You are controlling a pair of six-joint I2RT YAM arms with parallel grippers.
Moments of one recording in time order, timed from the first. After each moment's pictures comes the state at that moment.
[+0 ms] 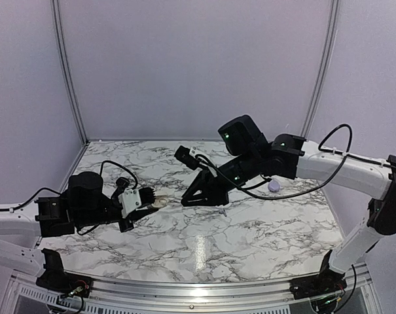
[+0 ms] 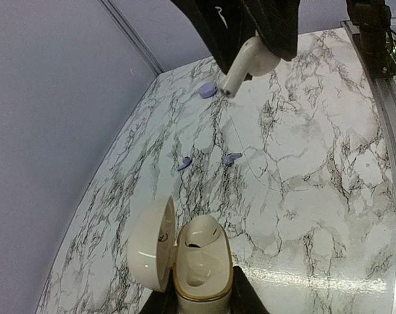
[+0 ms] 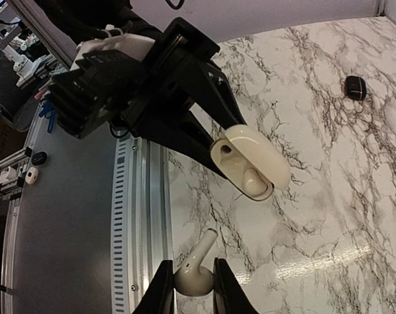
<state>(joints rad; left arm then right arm) -1.03 0.97 0.57 0.03 -0.02 0.51 0.98 1.54 1.39 -0.55 -0.60 -0.07</state>
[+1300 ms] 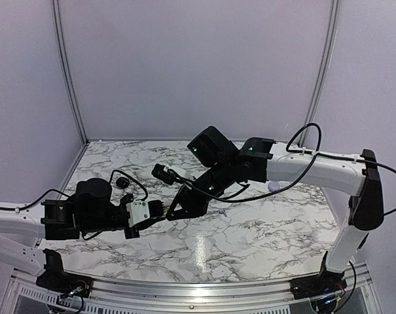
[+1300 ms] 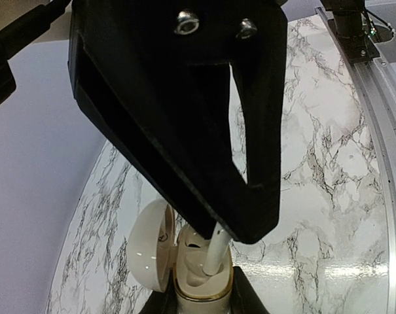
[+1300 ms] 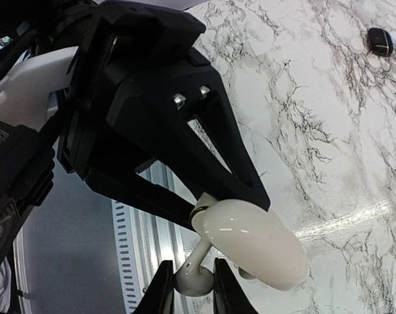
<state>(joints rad) -1.11 1.04 0.58 0.06 -0.04 0.57 1.08 1.76 1.57 -0.67 -0.54 0.02</state>
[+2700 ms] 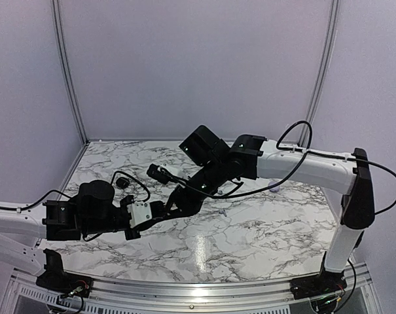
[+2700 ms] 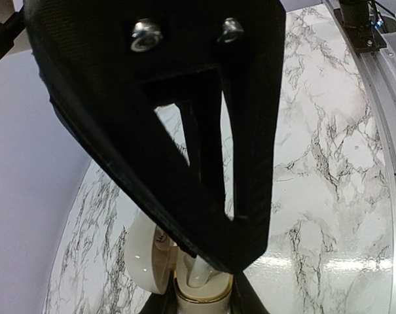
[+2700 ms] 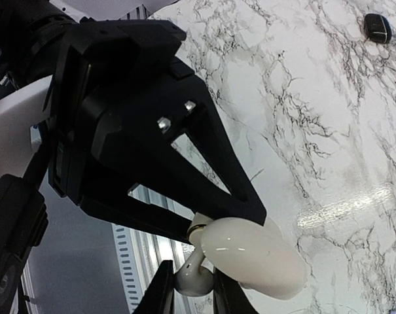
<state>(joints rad) -1.13 1.05 0.58 0.04 -0.08 0.55 1.09 1.83 1.67 -0.73 -0.52 0.05</state>
